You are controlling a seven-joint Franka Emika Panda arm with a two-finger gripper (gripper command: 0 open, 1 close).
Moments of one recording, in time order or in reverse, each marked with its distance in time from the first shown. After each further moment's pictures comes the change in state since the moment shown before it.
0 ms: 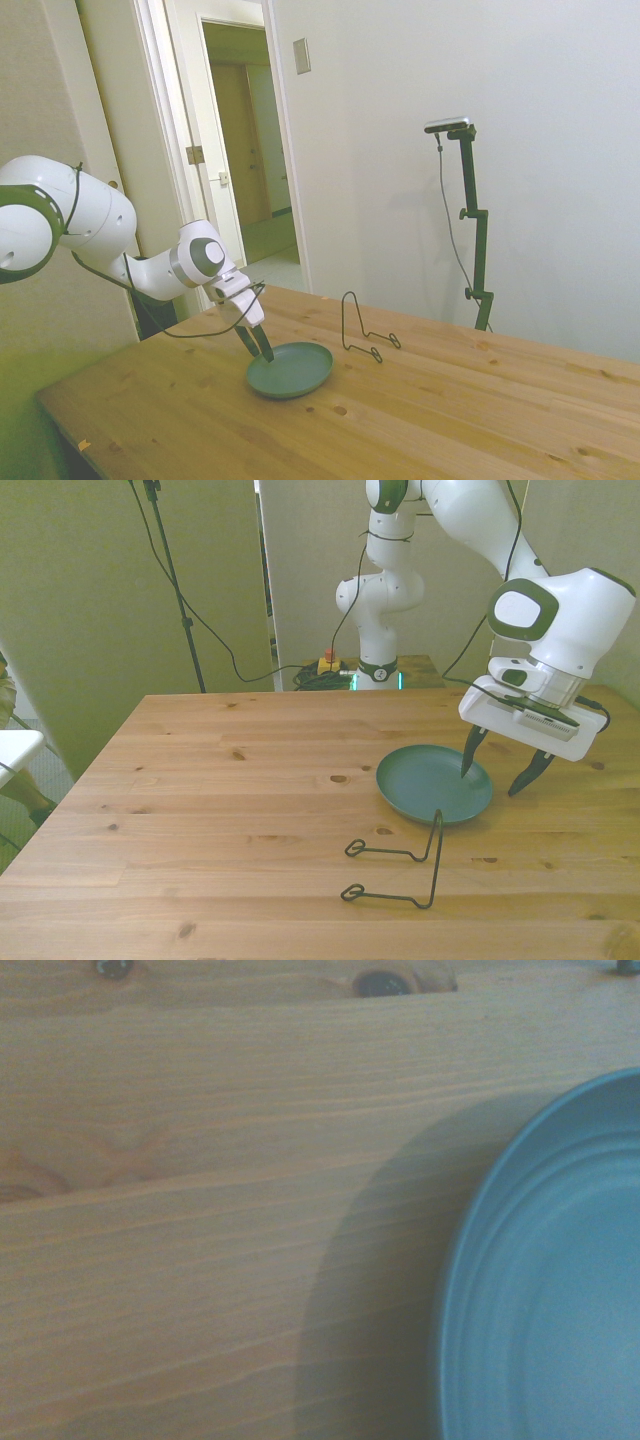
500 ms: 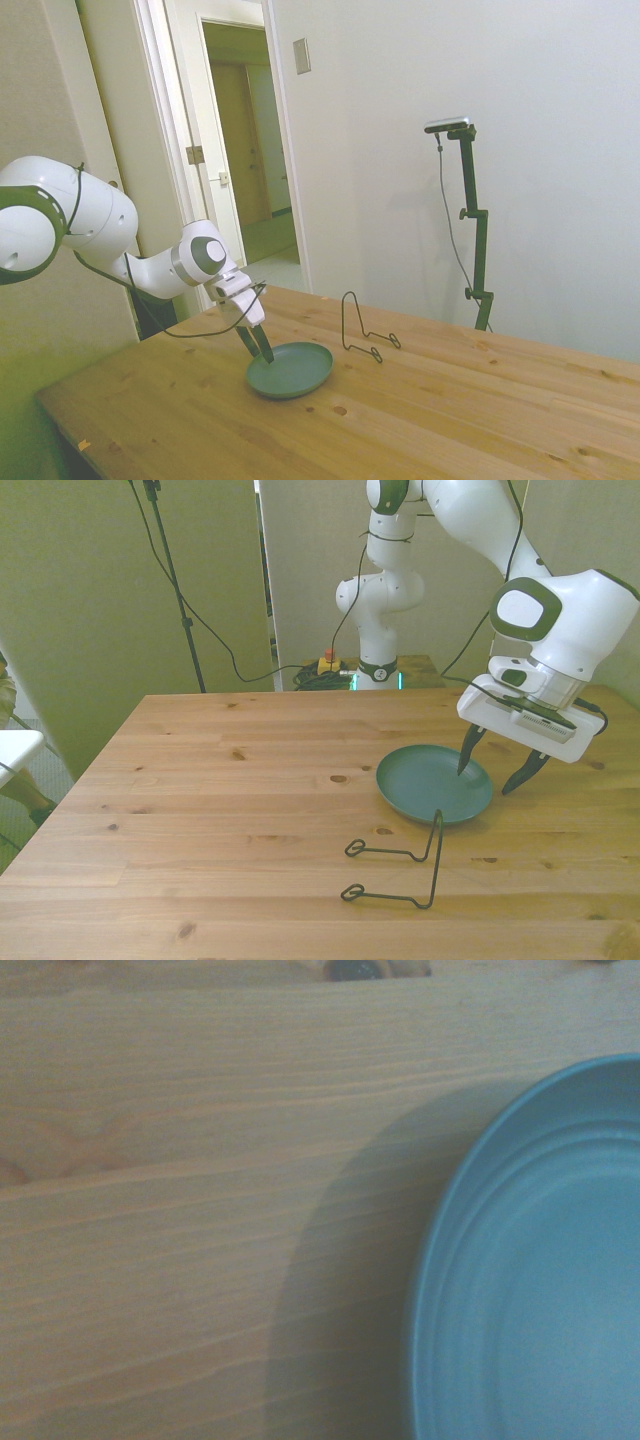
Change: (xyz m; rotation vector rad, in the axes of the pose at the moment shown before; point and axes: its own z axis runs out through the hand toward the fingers) arm 0.002 0.000 0.003 -0.038 0.006 0.002
